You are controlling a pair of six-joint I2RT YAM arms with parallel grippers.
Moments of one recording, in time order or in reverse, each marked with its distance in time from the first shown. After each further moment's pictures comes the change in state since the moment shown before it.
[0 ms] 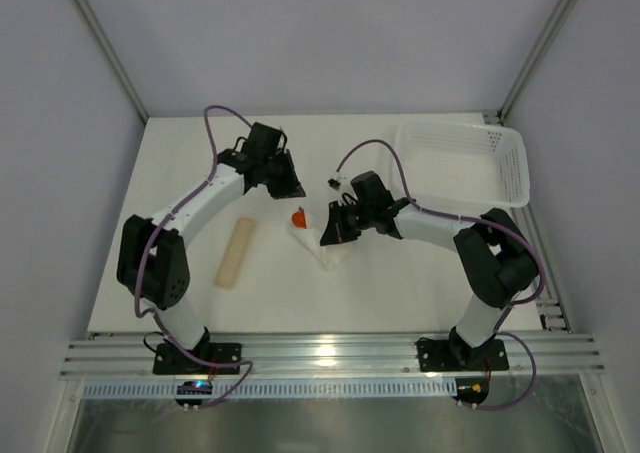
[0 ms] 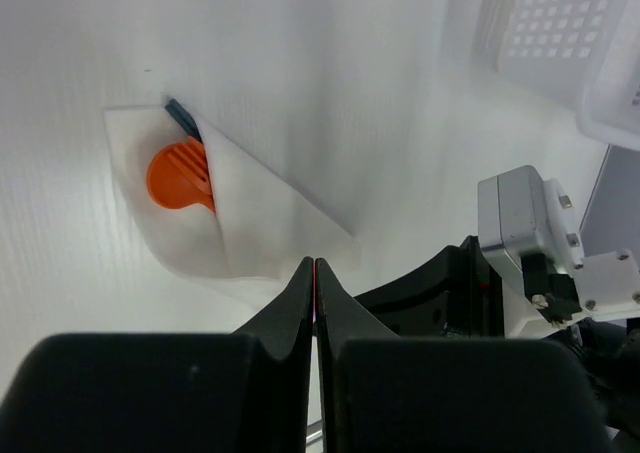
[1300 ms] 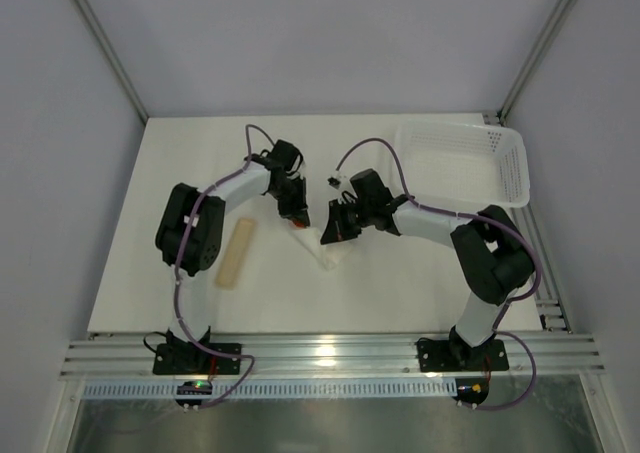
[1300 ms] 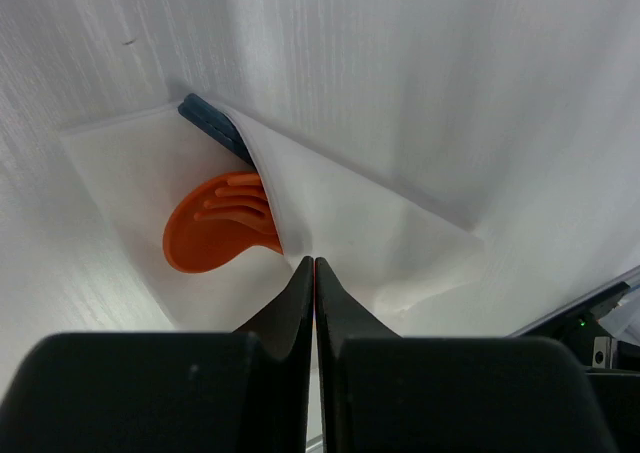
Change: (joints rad) left arm 0.003 0.344 0.068 -0.067 0.167 0.199; right arm -0.012 0.030 0.036 -0.035 0.000 -0.008
